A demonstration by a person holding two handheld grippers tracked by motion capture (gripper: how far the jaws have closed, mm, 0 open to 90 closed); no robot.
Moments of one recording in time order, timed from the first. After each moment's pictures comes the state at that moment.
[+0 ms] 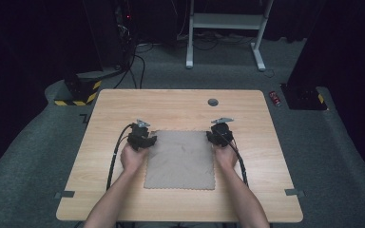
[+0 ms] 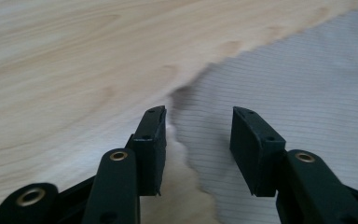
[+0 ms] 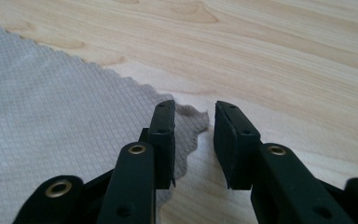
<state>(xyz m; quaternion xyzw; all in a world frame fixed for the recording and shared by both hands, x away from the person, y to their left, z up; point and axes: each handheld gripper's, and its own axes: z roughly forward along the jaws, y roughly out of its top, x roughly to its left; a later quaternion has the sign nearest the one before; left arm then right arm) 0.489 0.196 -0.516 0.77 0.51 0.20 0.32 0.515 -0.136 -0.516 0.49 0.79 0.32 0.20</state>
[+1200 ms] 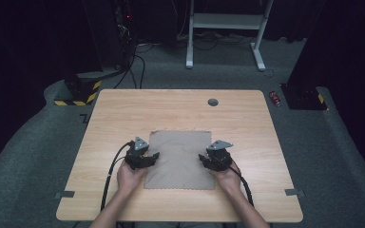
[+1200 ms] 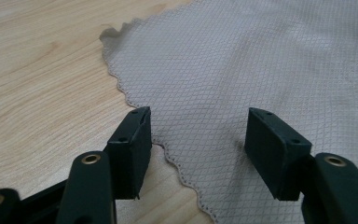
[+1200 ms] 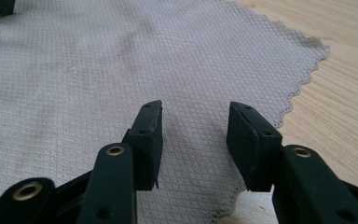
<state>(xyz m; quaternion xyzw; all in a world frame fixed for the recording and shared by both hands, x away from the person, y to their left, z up) 0.414 0.188 -0.527 0.79 0.45 0.20 0.37 0.425 -0.131 -0.523 0.38 0.84 0.36 0.18</state>
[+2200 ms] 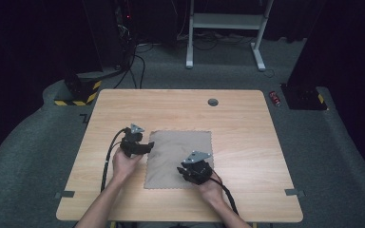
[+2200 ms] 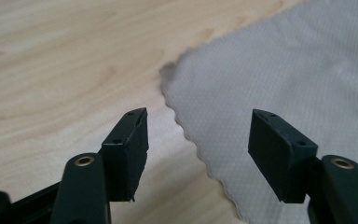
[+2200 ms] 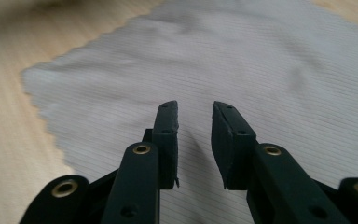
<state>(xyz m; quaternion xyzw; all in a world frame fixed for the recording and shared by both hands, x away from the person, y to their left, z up) 0.451 0.205 -0.495 0.78 0.49 0.19 0.34 0.376 -0.061 -0.510 0.28 0.87 0.39 0.12</state>
